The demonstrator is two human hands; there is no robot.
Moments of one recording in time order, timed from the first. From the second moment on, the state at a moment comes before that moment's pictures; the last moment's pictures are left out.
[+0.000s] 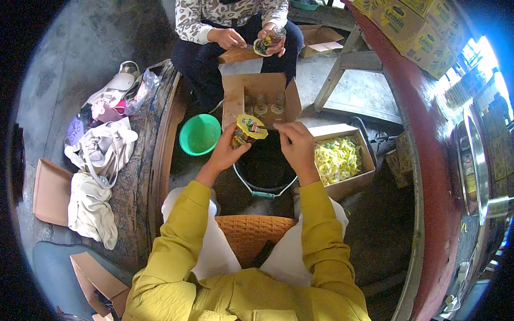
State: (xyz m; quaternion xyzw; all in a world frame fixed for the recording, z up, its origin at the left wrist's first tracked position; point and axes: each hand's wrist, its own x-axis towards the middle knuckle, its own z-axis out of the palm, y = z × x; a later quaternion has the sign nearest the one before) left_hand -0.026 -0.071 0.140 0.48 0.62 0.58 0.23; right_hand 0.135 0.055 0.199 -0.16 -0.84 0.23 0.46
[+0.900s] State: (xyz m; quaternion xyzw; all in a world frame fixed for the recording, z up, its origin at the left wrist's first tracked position) left_hand -0.018 -0.083 0.177 0.55 0.64 0.53 0.10; right_hand 0.125 0.046 0.197 -0.08 -0.90 0.11 0.42
